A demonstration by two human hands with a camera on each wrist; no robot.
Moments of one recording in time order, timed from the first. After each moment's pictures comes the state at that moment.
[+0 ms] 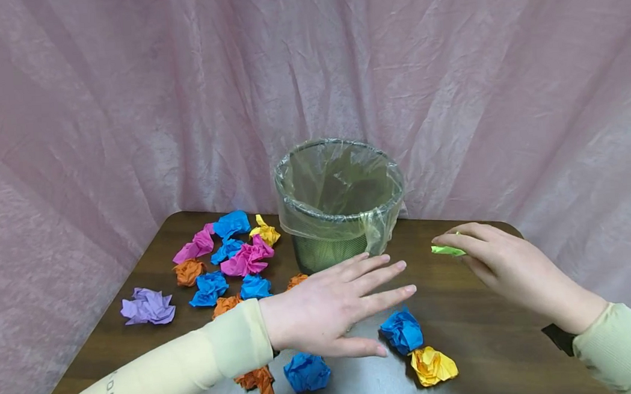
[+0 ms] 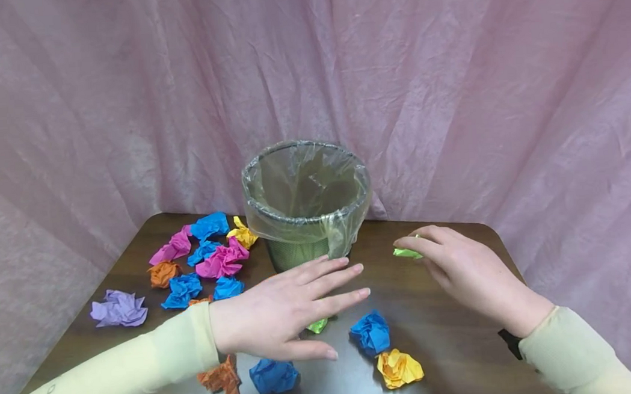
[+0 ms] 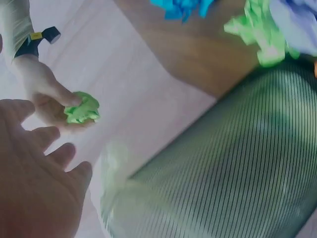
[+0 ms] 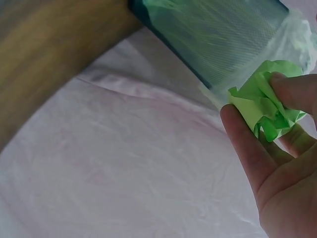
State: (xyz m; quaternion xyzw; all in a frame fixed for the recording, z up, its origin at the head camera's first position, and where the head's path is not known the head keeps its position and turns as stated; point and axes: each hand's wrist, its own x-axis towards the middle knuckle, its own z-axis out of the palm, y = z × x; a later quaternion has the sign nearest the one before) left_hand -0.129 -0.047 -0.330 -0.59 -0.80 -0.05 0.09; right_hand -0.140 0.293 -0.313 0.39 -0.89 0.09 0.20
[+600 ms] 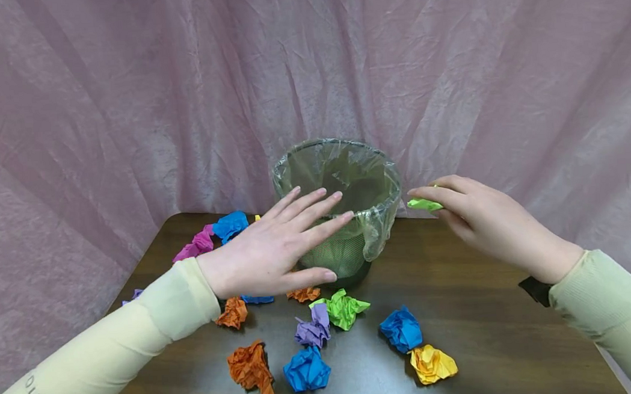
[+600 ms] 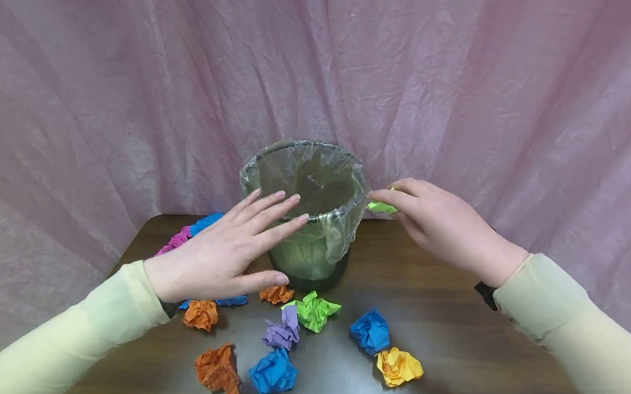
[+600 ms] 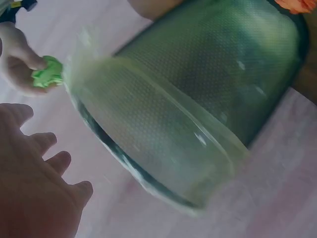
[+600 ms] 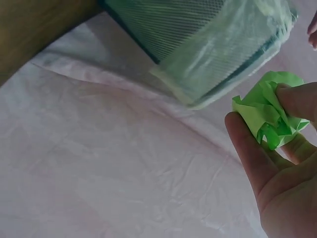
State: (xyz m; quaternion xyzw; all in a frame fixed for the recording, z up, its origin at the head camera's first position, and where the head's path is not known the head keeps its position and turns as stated) left_hand -0.166 -0.113 -0.273 -0.51 -0.85 -0.05 0.14; right_hand -0.177 0.256 -0.261 0.42 -0.87 0.10 0.23
